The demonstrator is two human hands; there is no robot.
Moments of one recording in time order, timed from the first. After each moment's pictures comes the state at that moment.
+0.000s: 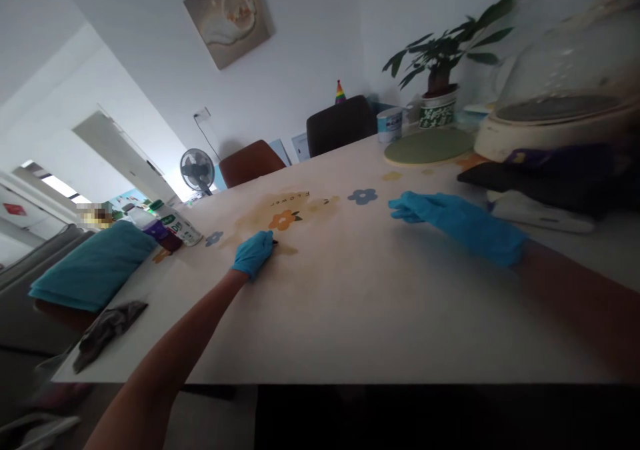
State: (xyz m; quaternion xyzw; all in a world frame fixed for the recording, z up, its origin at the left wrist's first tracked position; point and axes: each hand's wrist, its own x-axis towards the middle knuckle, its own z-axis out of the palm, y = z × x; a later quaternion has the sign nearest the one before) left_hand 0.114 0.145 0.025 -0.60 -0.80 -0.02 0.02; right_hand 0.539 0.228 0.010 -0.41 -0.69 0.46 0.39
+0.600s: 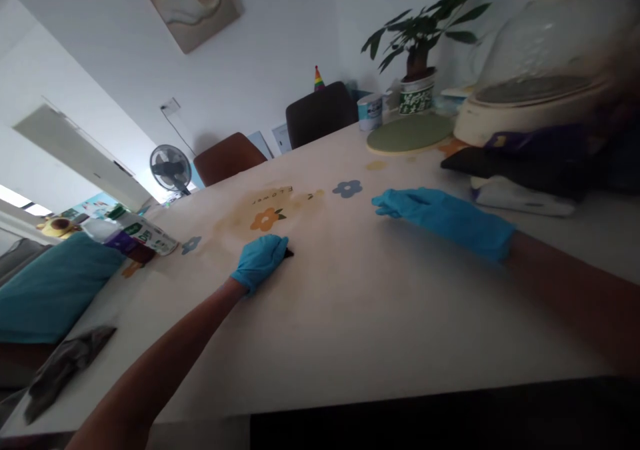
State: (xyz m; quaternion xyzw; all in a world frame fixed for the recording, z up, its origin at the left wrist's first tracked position) left_hand 0.151 0.150 0.015 -0.73 -0.69 -0.02 -0.02; right_hand 0.537 0.197 0.040 -0.48 -0.80 0.26 0.26
